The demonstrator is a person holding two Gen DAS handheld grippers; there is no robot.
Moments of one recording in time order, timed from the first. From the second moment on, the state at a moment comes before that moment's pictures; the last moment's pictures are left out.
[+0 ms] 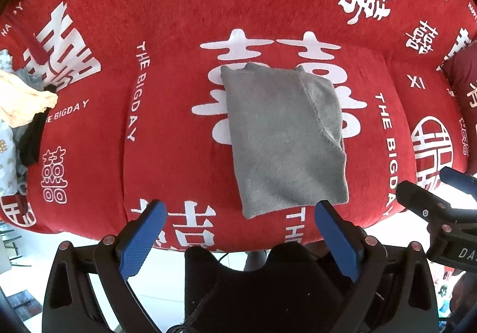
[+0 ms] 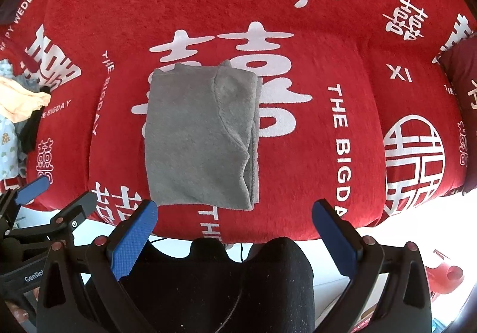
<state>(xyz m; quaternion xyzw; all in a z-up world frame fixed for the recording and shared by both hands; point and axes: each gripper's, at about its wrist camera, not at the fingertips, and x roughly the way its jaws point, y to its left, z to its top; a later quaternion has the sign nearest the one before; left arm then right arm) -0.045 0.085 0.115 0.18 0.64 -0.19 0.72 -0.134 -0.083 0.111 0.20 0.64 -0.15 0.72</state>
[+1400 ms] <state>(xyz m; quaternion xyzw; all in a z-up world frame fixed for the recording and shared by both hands) -0.048 0.096 0.117 0.18 0.63 -0.18 0.73 -0.131 -0.074 0.119 0.18 0.64 -0.15 0.74</state>
